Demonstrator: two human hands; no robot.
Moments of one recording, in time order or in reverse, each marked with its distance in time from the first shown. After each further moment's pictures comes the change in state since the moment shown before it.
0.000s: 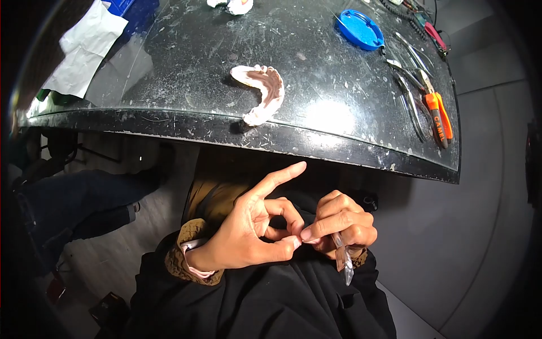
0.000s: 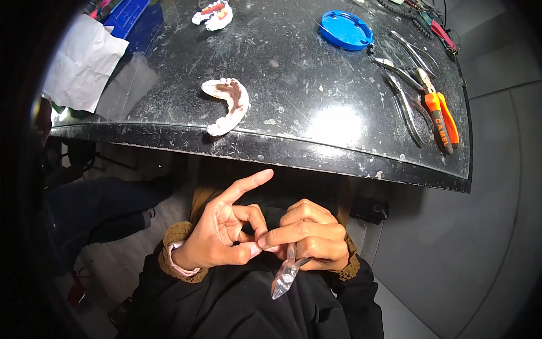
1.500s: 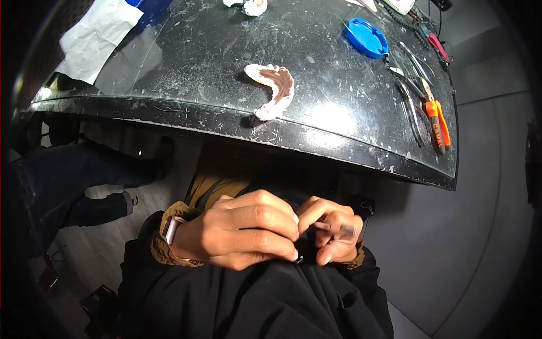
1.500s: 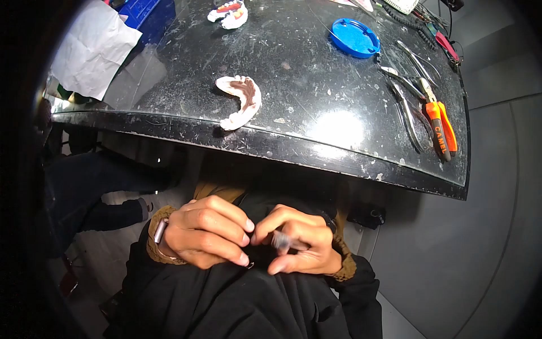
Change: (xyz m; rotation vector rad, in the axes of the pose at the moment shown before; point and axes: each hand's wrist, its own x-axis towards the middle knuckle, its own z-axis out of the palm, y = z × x) left_hand -0.004 0.021 -0.017 0.933 -0.215 0.964; right_hand 0.003 -0.009 0.016 0.426 0.007 0.284
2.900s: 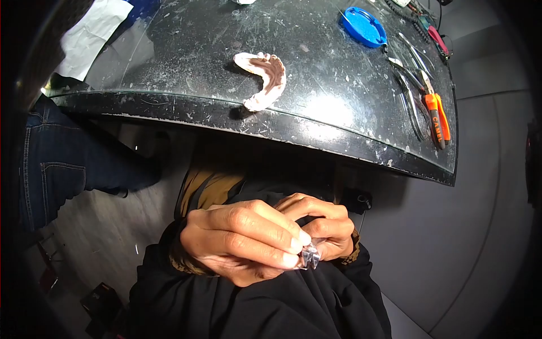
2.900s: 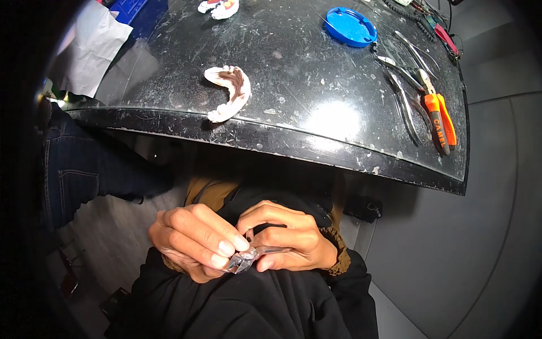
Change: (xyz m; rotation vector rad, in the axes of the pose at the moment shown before) left_hand 0.001 0.002 0.041 -0.312 0.463 0.049; right_hand 0.002 0.003 -0.008 -0.081 -0.189 -0.007
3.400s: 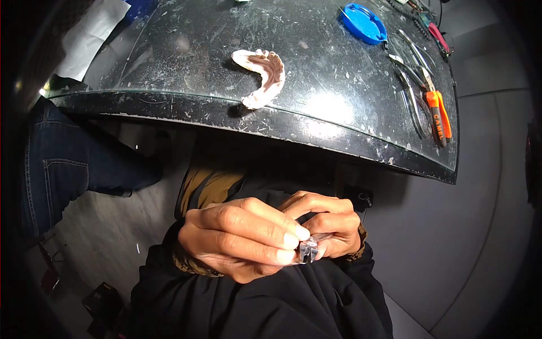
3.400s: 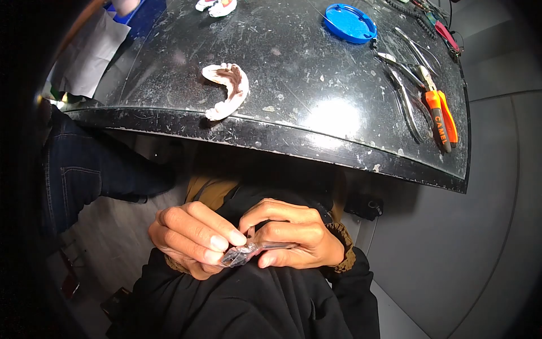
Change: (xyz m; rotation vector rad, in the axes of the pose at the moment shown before) left_hand -0.005 -0.003 -0.001 0.033 0.007 0.042; right_hand 0.004 -0.009 -0.009 0.007 -0.044 0.092
